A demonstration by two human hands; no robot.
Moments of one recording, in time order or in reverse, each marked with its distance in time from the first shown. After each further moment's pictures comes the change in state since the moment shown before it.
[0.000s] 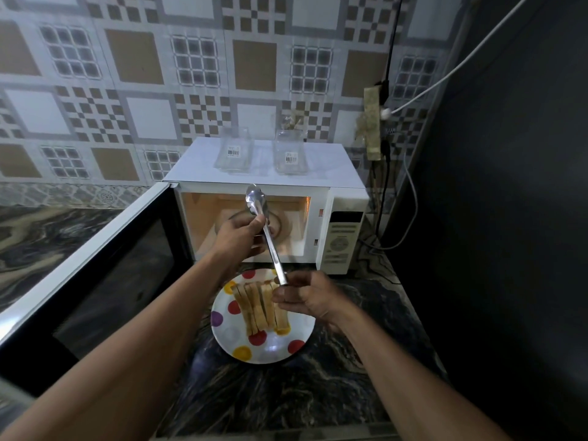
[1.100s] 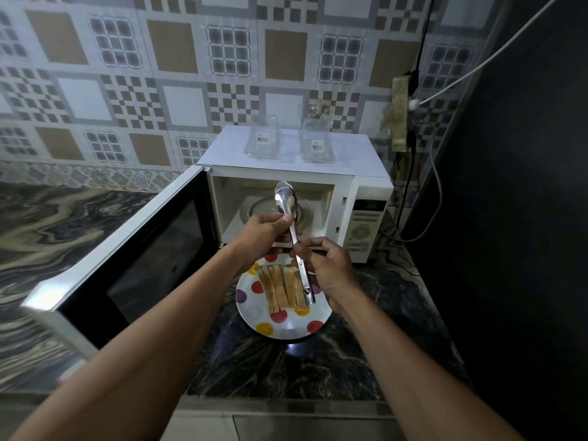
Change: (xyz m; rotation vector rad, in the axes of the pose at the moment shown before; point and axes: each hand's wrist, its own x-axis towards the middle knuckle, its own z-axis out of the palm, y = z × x) left_hand -0.037 -0.002 -0.017 0.091 -0.160 -0.049; right_hand -0.012 -0.006 0.034 -0.022 0.264 -0.288
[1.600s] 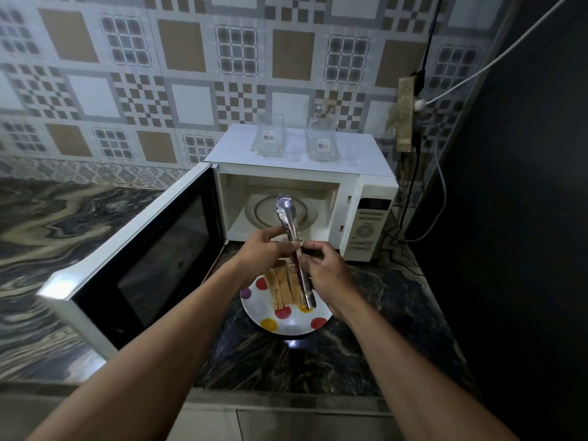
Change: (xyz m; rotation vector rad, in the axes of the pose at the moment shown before) left_hand -0.008 -0.032 -0.005 -0.006 -0.055 -0.026; right_hand -0.001 0.022 0.008 -0.216 -0.036 0.017
